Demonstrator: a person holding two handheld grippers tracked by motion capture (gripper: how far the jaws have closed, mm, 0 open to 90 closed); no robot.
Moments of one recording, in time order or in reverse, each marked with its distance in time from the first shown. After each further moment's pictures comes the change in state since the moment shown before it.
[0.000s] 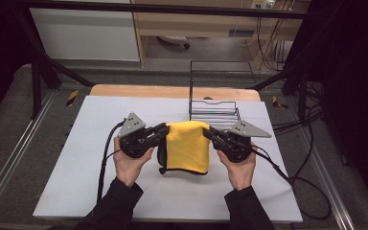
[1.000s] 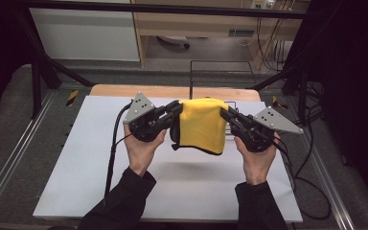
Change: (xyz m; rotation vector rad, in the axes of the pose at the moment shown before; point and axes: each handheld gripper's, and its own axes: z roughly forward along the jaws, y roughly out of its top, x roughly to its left) left arm -0.023 0.059 0.015 -0.179 -0.016 0.053; right arm -0.007 0.051 -0.042 -0.204 -0.091 -0.089
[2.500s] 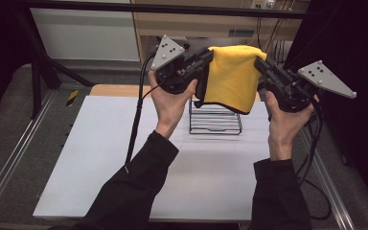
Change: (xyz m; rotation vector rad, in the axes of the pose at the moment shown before) left arm -0.013 0.106 0.066 -0.176 -0.022 0.038; right arm -0.050 0.095 -0.009 -0.212 -0.148 -0.058
